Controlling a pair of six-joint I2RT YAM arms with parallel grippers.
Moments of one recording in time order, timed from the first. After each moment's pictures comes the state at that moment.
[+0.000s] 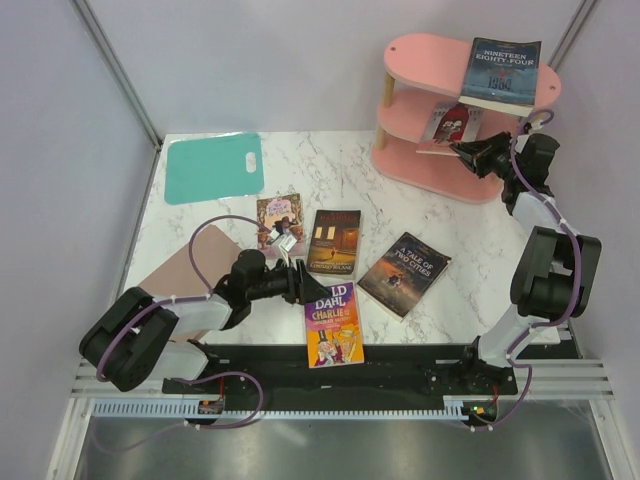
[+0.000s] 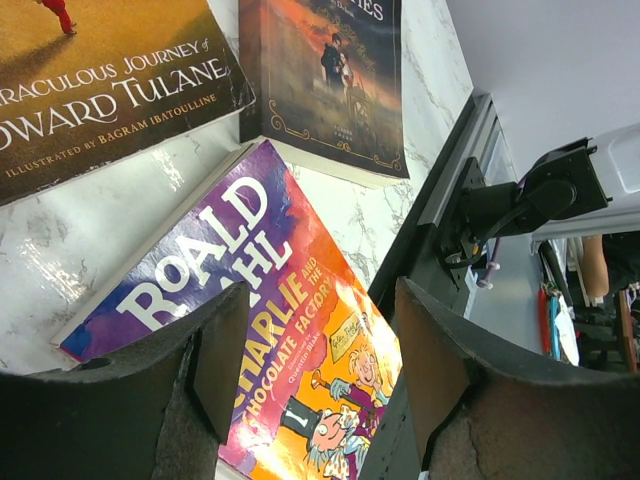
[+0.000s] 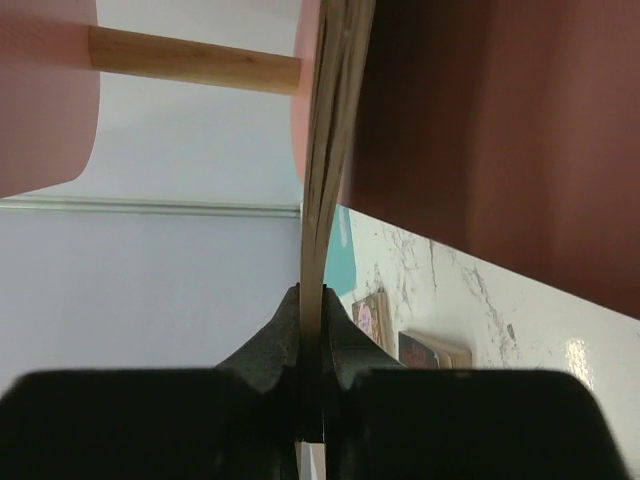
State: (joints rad) left arm -0.61 1.33 0.29 0.69 0.57 -0.71; right arm -0.28 1.74 1.20 0.32 -0.76 1.14
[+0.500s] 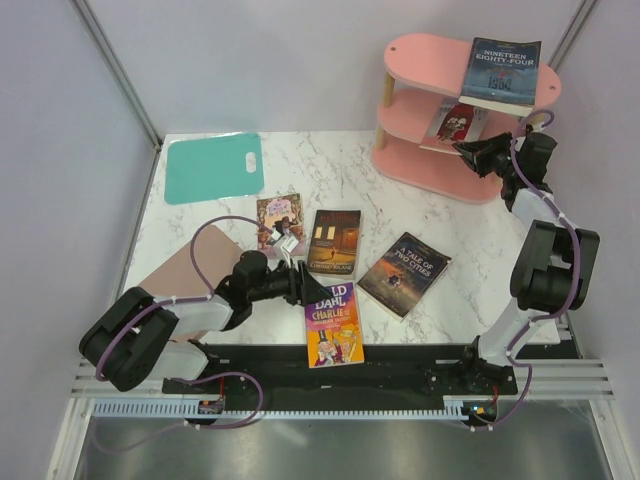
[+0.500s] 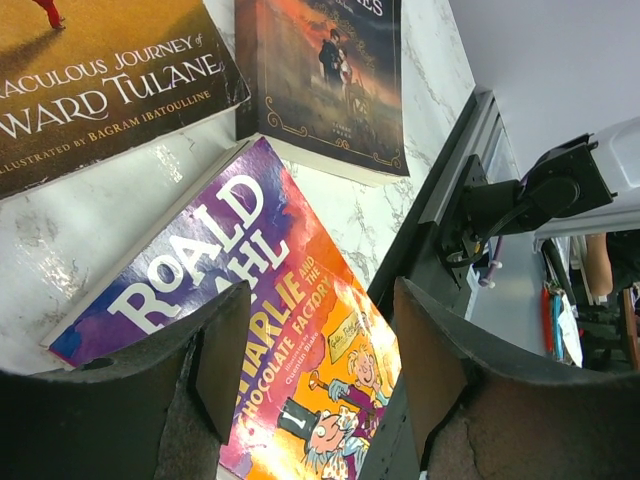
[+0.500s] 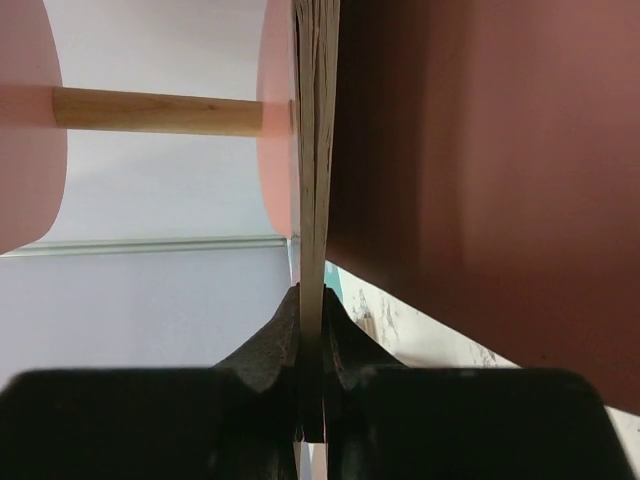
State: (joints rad) left arm -0.63 1.33 0.29 0.69 0.55 -0.71; right arm -0.28 1.79 1.24 0.27 -0.67 1.14
